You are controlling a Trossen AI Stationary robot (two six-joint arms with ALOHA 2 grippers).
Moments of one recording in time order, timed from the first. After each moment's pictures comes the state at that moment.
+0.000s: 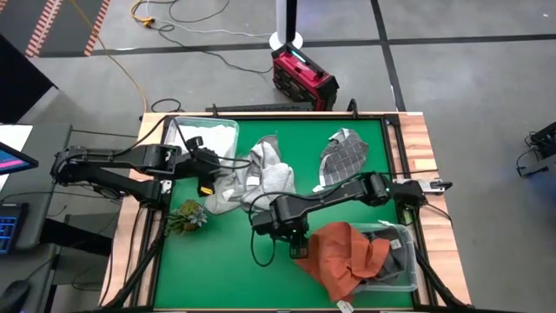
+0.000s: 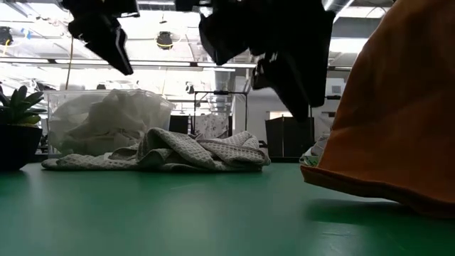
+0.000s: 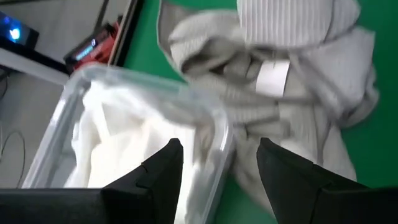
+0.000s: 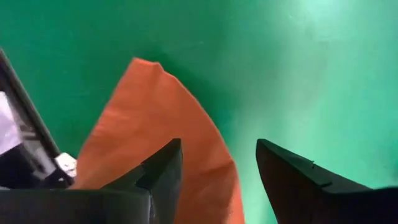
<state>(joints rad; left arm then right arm) 0.01 0.99 0.96 -0.90 -0.48 -0.01 0.25 2.36 2.18 -1.57 -0.24 0.18</state>
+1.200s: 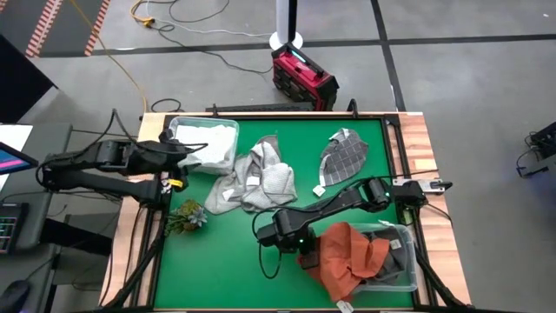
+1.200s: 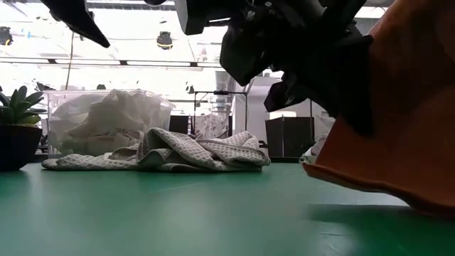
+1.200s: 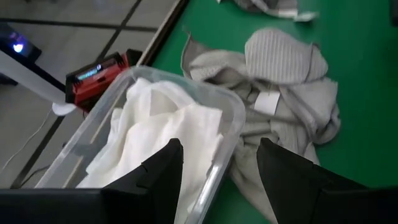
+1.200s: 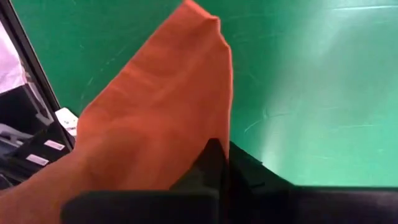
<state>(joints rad) 0.00 0.64 0.96 -1.00 -0.46 -0.08 0.30 2.38 2.09 -1.57 -0.34 0.05</state>
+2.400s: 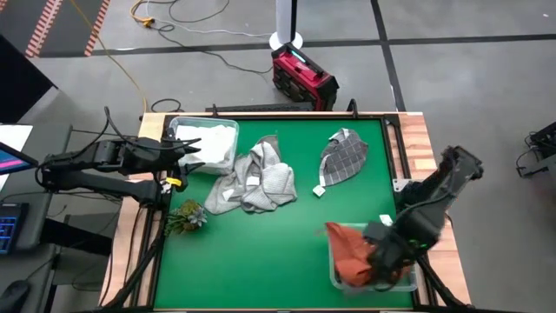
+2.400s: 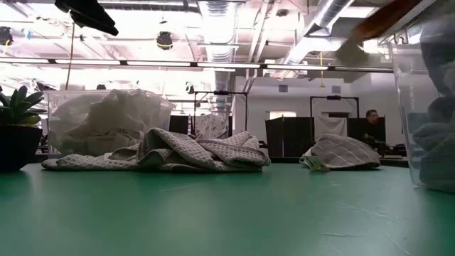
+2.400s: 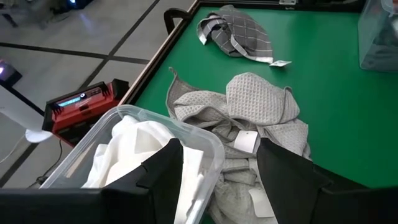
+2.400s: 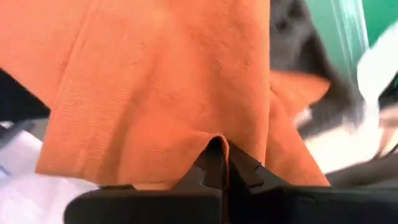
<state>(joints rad) 0.01 0.63 0.96 -0.86 -0.40 -0.07 0.78 1.54 1.59 -1.57 -0.23 1.36</state>
